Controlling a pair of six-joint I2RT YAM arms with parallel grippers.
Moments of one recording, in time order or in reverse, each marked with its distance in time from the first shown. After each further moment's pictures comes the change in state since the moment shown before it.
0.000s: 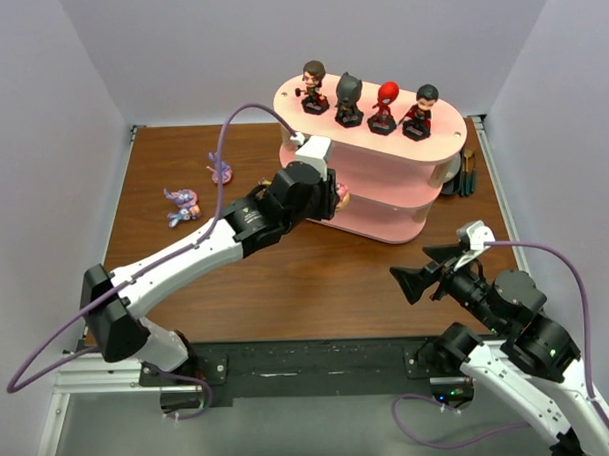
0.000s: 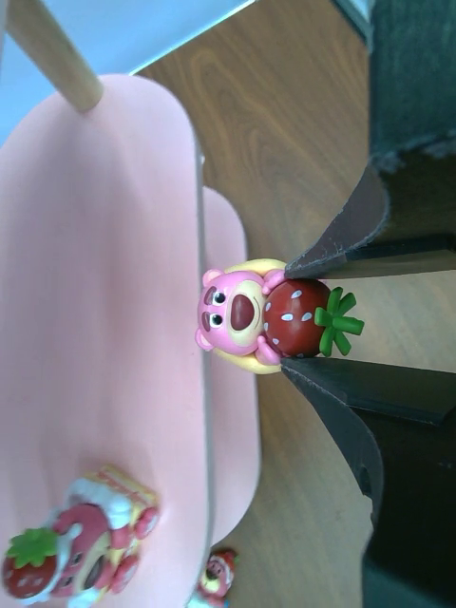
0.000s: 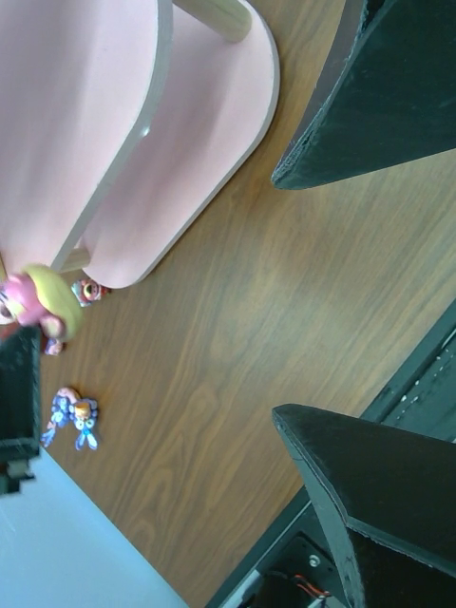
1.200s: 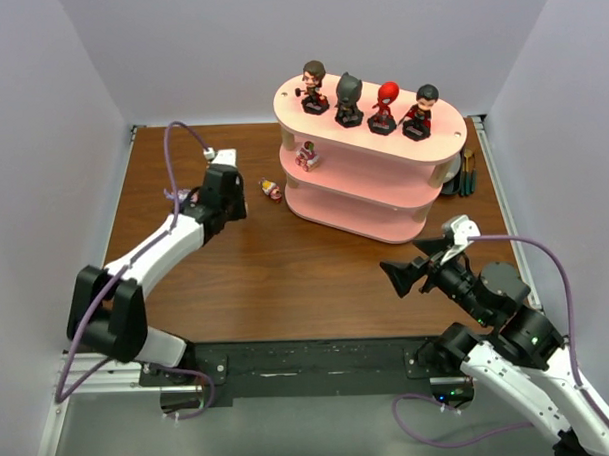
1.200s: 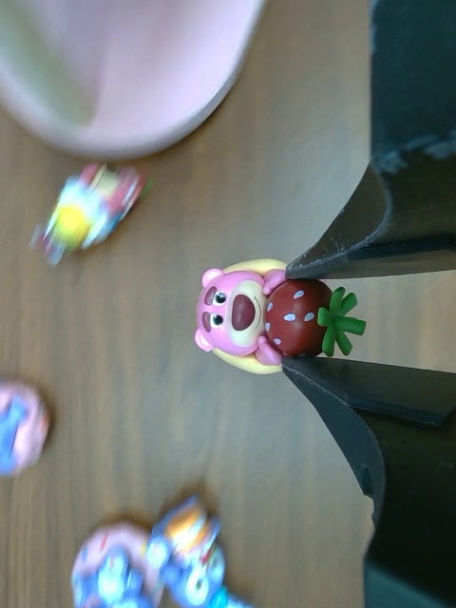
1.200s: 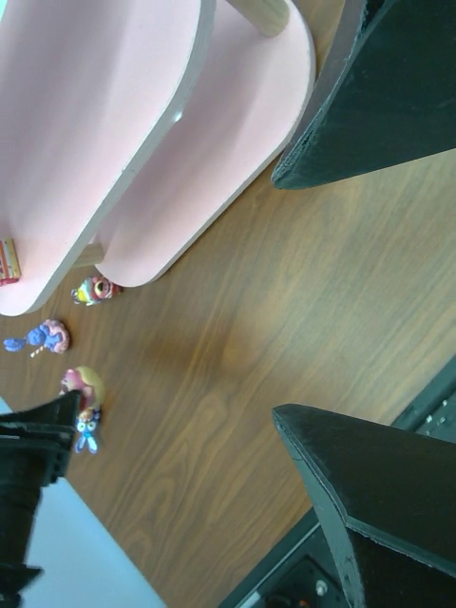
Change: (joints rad) left arm 0.570 -0.028 -0.402 0.094 0.034 0.126; right arm 0.000 0.050 -0.074 0.145 -0.024 -0.053
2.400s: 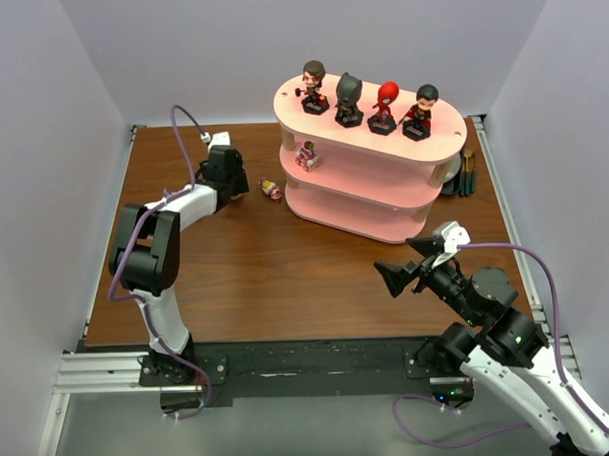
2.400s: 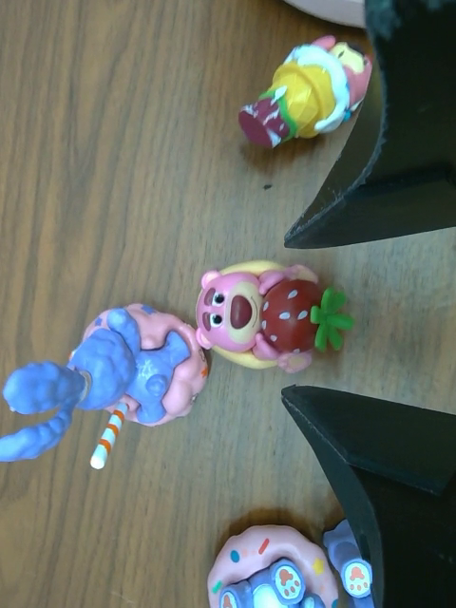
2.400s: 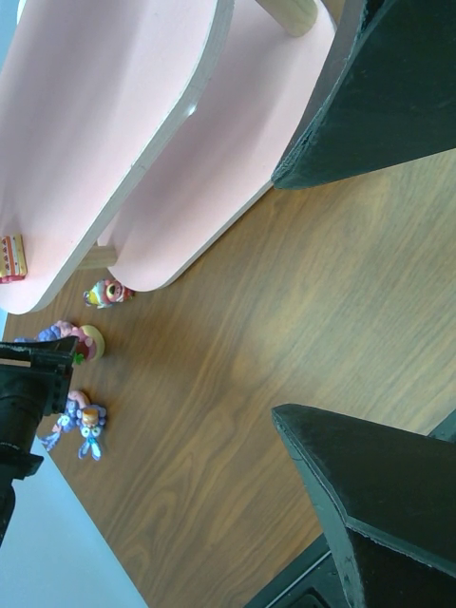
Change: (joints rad) left arm 0.120 0.433 0.214 0.256 -0.027 0.002; right arm 0.000 -0.051 -0.132 0.136 -0.012 -0.060
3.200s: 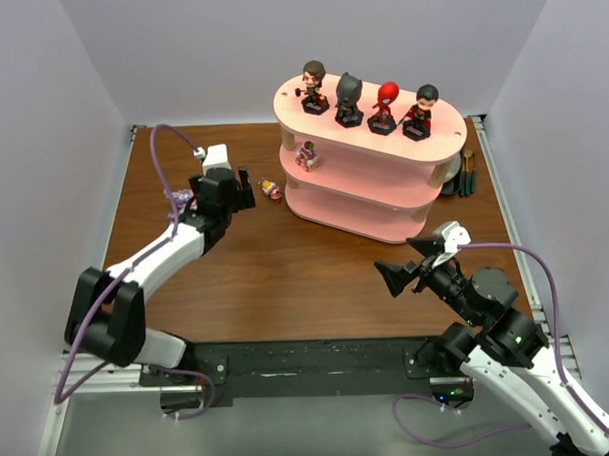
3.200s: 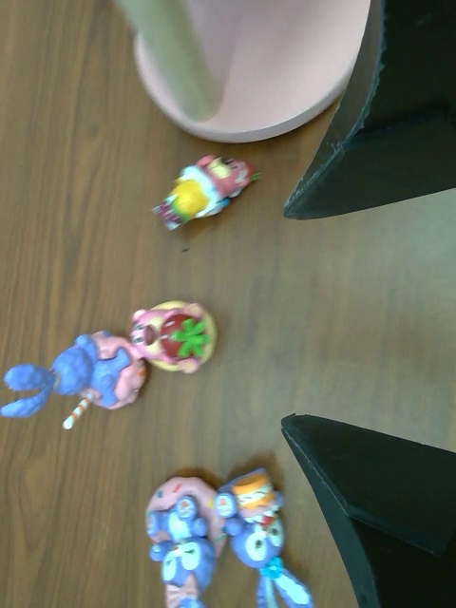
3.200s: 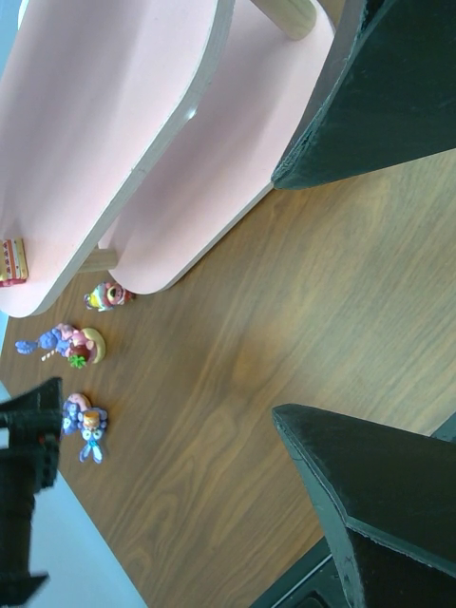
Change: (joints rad) left arm -0.142 -0.472 -0.320 0.019 -0.108 -0.027; right arm 0.000 -0.001 0.000 0.000 0.007 -0.002
